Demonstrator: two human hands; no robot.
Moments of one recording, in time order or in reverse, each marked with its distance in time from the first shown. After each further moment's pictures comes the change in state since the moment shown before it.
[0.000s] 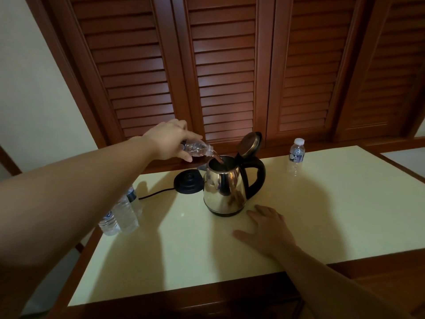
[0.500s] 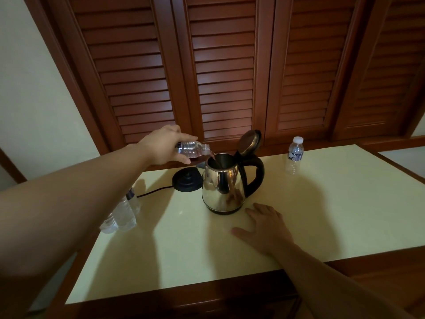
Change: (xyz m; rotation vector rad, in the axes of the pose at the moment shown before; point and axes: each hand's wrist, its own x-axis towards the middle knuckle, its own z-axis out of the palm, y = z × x) left_hand -0.010 -0.007 0.027 -0.212 0.015 -0.094; right_hand 0.000 -0.001 0.000 -0.011 -0.014 0.007
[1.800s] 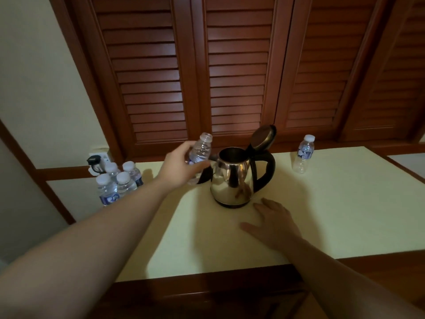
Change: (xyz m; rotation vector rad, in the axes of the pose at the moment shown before) left_hand -0.060 0.033 0.078 -0.810 0.374 -0.211; right_hand -0.002 -0.007 -0.002 -0.014 0.003 0.011
